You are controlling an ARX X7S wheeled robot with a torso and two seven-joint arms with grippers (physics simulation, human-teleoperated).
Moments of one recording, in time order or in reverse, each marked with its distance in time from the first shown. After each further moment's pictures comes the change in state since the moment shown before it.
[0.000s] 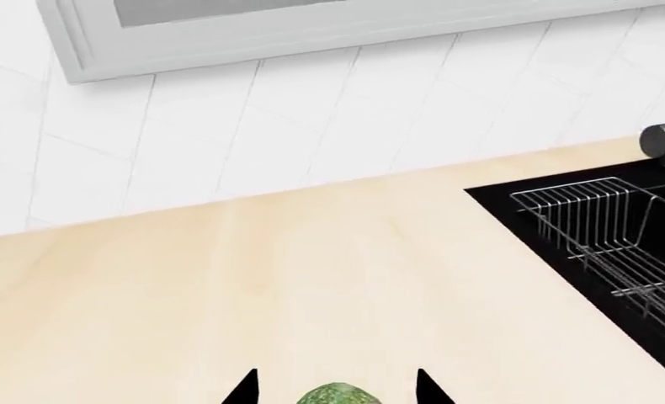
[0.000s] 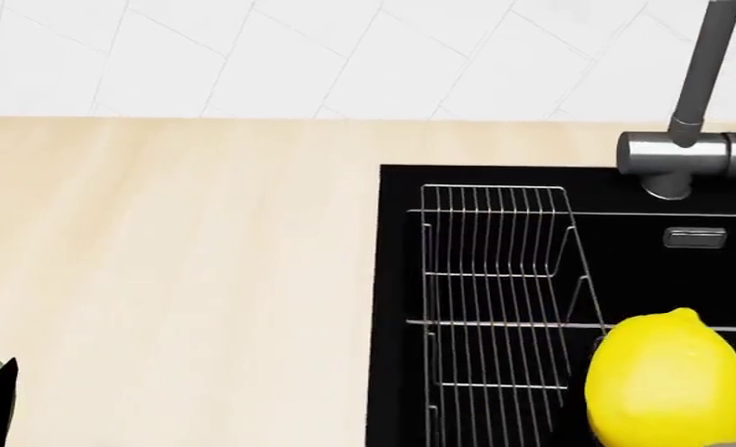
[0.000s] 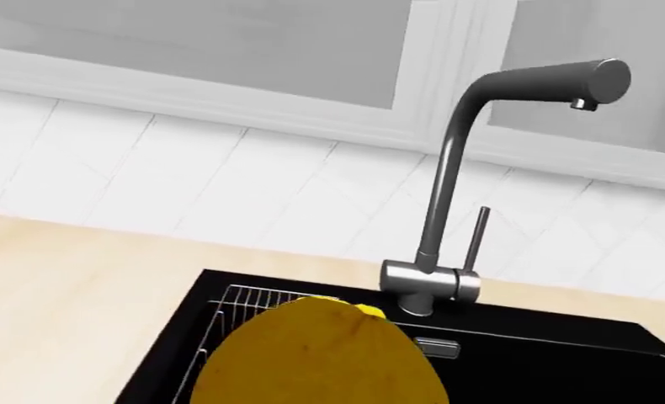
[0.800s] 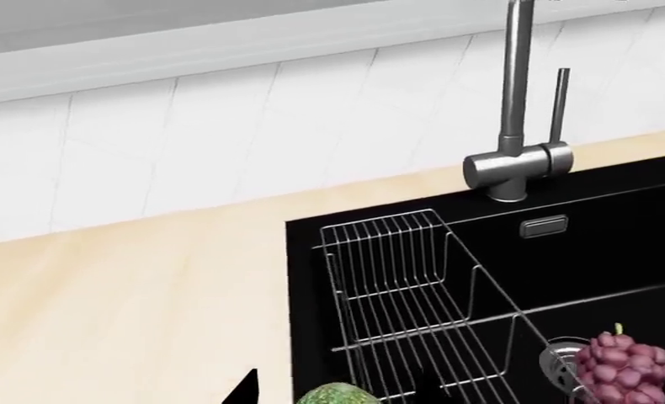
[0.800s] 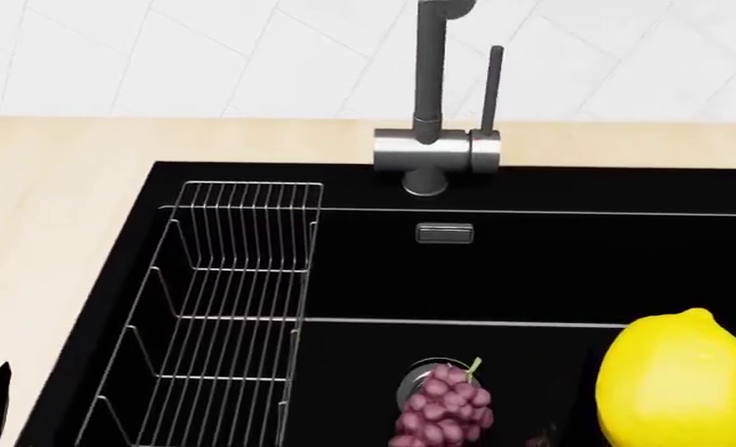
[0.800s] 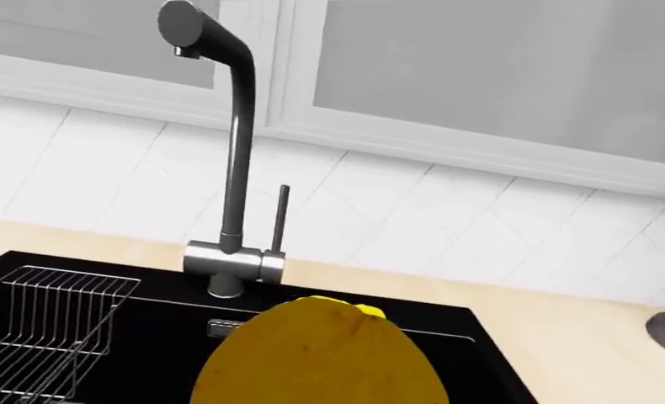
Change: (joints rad) left arm 0.010 -0.022 -0.004 0.026 0.019 -0.002 -0.006; right arm -0.035 0.066 -0.005 -0.015 0.006 -0.069 0.042
